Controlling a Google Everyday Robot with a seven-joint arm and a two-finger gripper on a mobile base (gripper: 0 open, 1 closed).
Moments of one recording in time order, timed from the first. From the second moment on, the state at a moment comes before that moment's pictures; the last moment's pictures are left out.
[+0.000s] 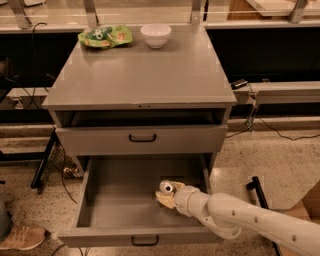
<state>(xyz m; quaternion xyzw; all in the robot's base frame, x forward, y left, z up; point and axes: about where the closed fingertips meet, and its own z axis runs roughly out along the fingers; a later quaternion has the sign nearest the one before) 0.541 -0.029 0.479 -0.29 0.82 0.22 0.44</state>
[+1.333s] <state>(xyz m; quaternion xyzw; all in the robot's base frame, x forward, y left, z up) 0.544 -0.107 0.658 -0.36 0.76 0.21 0.49</state>
